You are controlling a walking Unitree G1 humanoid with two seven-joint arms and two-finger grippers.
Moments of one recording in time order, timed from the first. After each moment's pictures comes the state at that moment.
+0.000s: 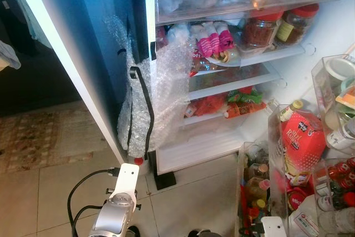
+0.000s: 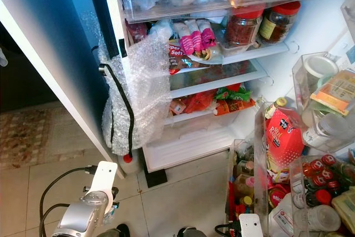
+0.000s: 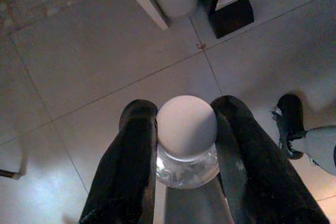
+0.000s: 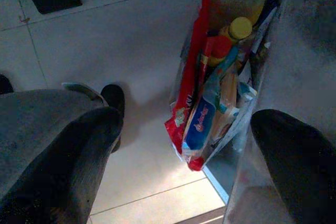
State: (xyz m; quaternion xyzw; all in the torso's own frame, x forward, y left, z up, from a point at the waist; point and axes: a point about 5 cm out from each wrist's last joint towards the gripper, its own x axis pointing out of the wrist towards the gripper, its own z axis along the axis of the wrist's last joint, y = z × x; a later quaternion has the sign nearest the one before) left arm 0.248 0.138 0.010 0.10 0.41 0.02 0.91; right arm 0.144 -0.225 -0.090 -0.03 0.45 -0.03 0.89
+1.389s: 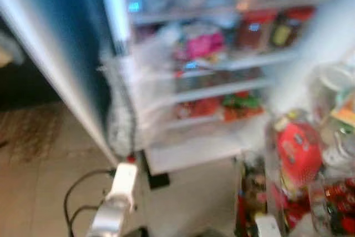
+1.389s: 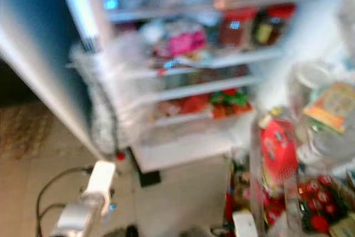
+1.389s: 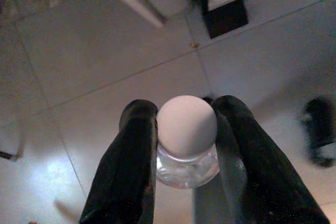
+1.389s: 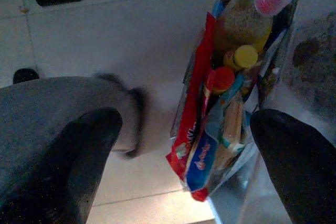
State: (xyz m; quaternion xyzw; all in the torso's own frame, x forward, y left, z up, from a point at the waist) left arm 0.249 0.145 0.010 0.11 0.41 0.03 0.90; right arm 0.139 -0.219 -0.093 -0.03 0.46 0.00 0.89
